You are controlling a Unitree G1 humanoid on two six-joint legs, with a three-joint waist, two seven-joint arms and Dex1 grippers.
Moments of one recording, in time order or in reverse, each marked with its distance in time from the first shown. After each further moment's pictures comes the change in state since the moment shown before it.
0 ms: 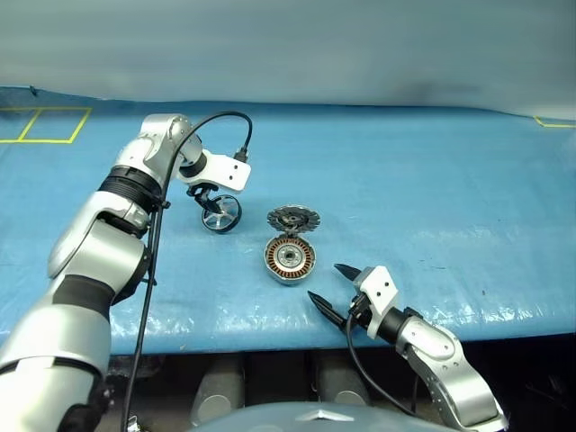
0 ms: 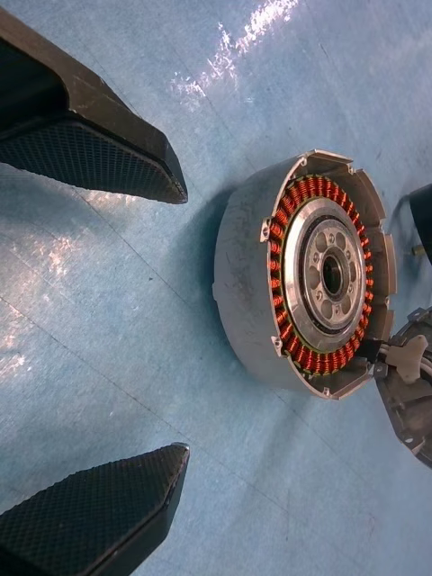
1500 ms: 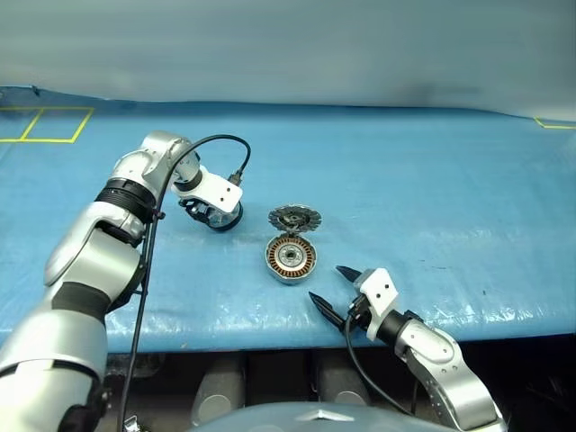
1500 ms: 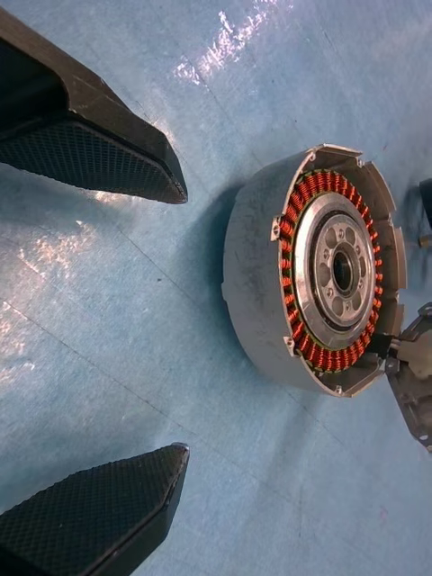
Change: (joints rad) left arm 0.058 0.018 -0.039 0.029 0.107 -0.168 0.106; right arm 0.017 0.013 0.003 -0.002 -0.009 0.003 -0.035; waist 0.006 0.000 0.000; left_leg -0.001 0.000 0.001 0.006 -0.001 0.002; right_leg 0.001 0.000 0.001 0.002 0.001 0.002
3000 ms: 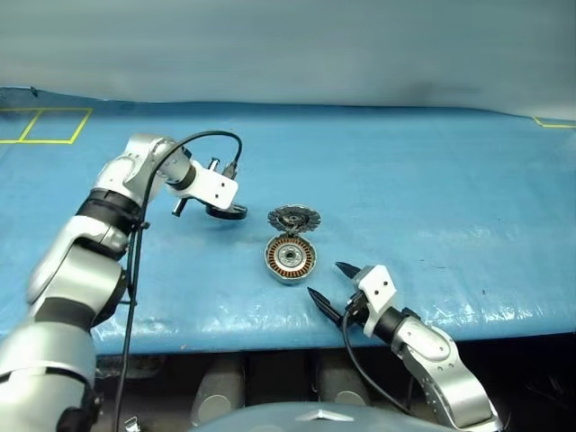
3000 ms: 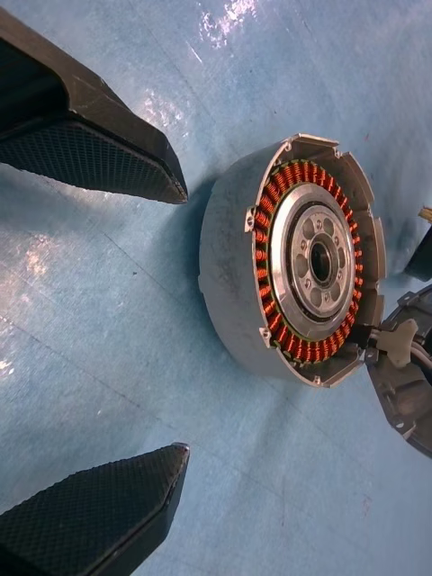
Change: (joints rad) left arm 0.165 0.119 0.109 -0.316 -0.119 0.052 0.007; right arm -0.013 0.026 0.005 0.001 -0.008 -0.003 -0.012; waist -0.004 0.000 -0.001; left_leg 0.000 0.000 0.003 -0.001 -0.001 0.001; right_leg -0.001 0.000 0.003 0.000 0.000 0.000
